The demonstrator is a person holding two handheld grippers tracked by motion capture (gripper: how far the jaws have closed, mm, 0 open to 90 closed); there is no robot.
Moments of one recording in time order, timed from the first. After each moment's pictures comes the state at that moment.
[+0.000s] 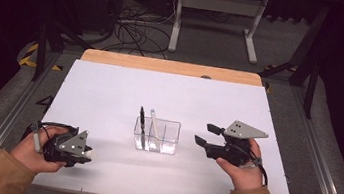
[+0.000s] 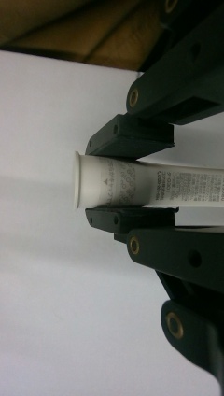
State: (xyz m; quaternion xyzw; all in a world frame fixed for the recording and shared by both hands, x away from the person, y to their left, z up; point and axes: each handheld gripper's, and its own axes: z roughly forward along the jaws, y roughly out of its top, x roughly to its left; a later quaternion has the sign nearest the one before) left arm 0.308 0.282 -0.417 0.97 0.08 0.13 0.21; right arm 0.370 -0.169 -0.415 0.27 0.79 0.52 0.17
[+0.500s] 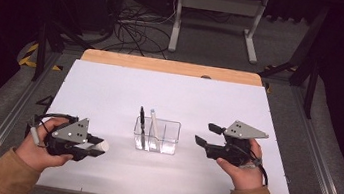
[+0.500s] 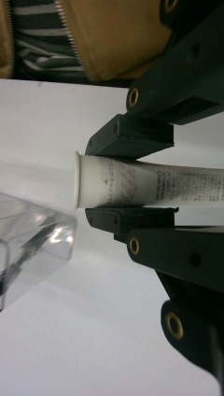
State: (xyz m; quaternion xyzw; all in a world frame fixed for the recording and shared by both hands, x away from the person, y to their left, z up) left arm 0.310 0.268 -0.388 0.93 0.11 0.12 0.34; right arm 0.370 -0.170 -0.415 0.27 0.79 0.51 0.18
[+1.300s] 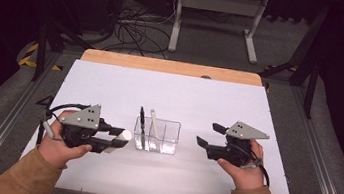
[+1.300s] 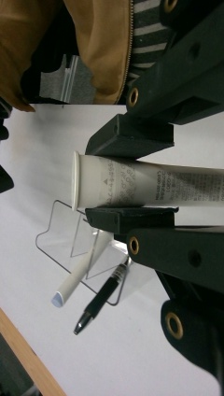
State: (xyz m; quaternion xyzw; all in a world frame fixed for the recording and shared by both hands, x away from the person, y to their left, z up) left arm 0.321 0.231 -0.369 0.87 0.14 0.09 0.47; right arm 0.371 -0.174 -0.419 0.29 0.79 0.51 0.19
